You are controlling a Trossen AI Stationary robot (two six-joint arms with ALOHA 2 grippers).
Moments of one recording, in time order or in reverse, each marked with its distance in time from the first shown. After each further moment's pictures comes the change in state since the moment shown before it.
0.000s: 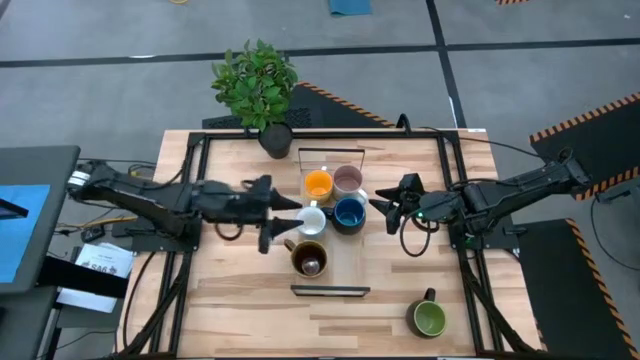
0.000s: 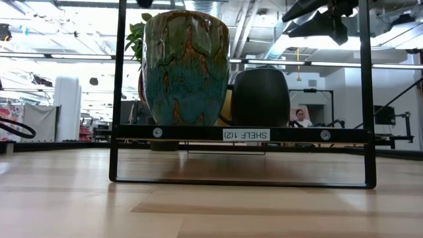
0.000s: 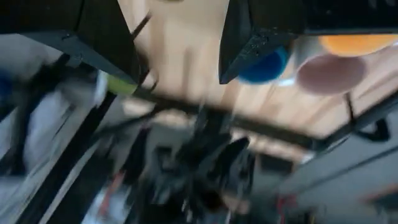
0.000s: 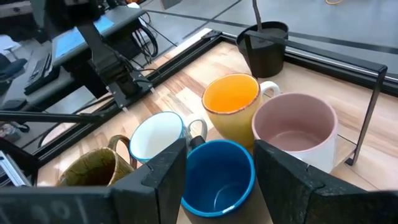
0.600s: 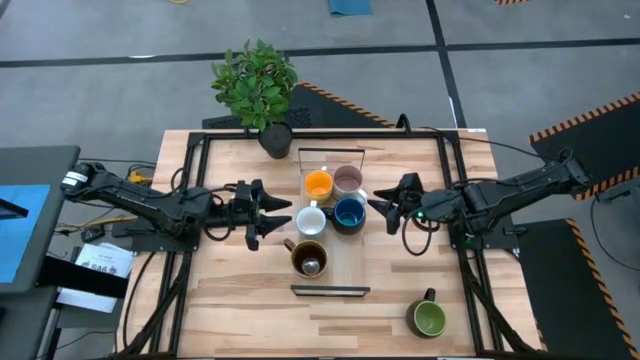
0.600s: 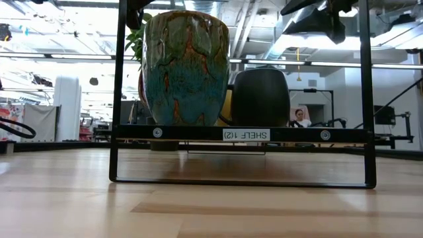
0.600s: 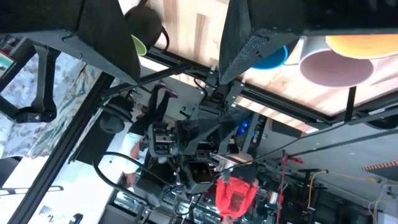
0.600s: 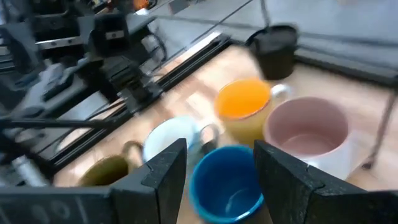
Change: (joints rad) left arm -0.007 -0.119 -0.375 0.513 -0.042 -0.050; right arm 0.000 0.000 0.000 0.044 -0.023 0.007
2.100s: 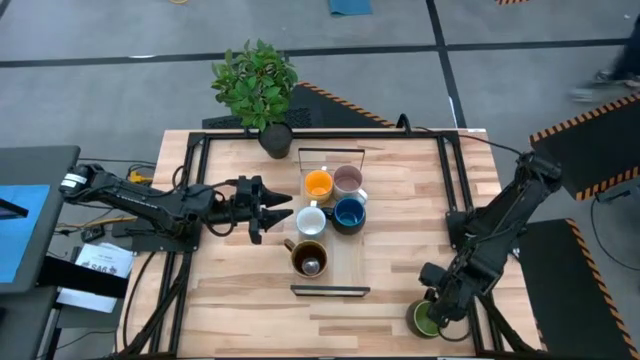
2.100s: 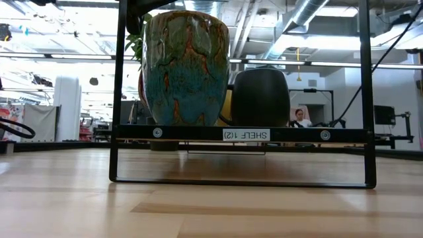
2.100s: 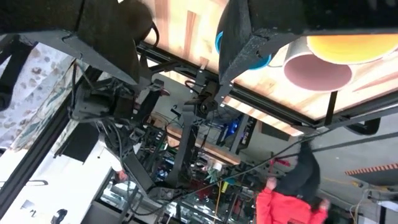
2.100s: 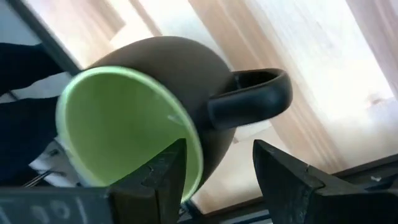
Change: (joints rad) left arm 0.043 0.000 0.000 -0.017 -0.006 -0.034; right arm 0.670 0.342 0.114 -0.604 -0.703 0.895
